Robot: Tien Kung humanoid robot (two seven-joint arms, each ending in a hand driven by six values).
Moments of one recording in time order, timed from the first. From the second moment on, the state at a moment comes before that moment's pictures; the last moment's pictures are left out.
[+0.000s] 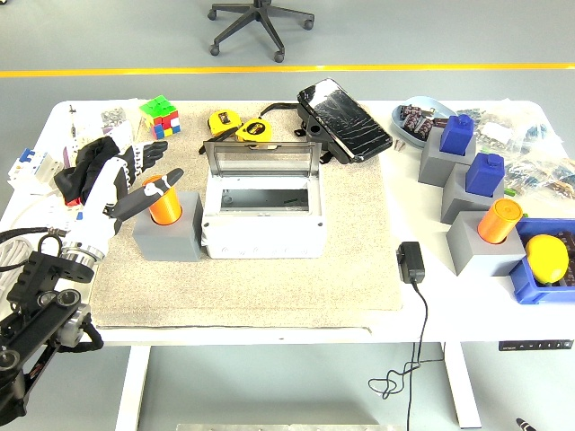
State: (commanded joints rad) left arm -0.23 0.29 -1.07 -1.22 1.12 0.24 -0.31; right arm 0.03 -0.19 0.88 0.43 -0.22 -0.22 -0.05
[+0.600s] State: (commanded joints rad) left arm -0.24 0.28 -1.03 -1.18 1.01 0.23 -0.33; right arm 0.02 -0.19 0.88 0.43 -0.22 -0.22 -0.05
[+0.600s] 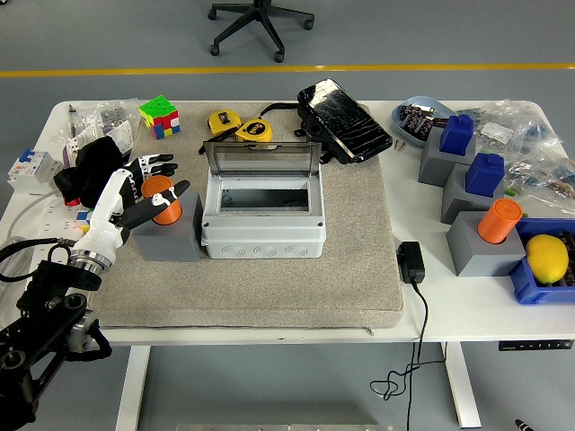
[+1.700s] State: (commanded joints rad) left arm -0.28 0.24 -1.00 -1.13 0.87 0.23 -0.36; right arm 0.02 -0.19 0.87 0.43 -0.21 -0.22 -0.04
